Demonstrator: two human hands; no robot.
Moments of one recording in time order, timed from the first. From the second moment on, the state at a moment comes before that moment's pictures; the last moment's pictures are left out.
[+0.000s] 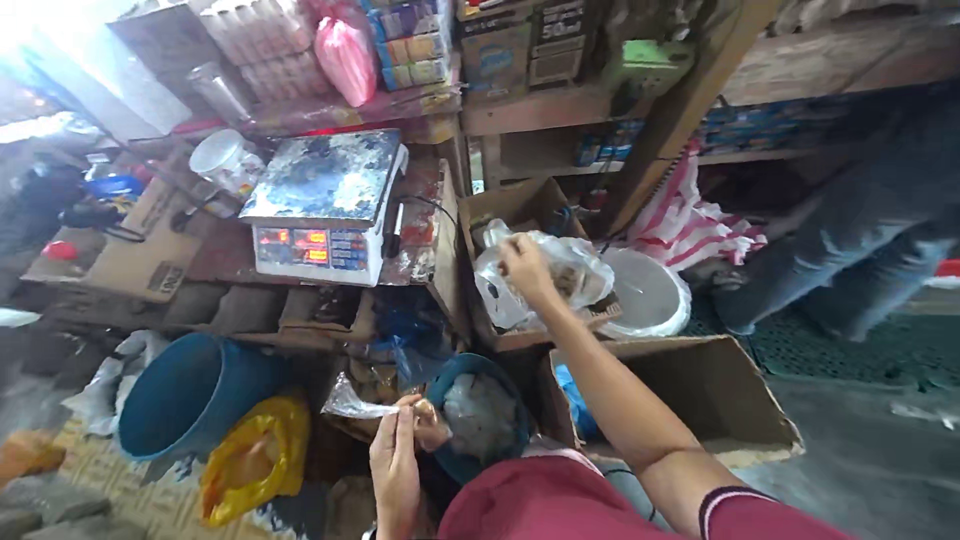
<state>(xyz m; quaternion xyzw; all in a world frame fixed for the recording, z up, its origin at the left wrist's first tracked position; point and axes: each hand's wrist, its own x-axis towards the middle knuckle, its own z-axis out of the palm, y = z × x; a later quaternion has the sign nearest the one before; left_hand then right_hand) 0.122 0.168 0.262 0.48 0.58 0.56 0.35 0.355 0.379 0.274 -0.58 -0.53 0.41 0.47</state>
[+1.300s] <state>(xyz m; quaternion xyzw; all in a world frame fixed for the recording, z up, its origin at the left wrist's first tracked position) 0.130 0.197 0.277 0.26 0.41 0.66 0.57 0.277 0.237 0.274 -0.31 -0.64 0.59 0.39</state>
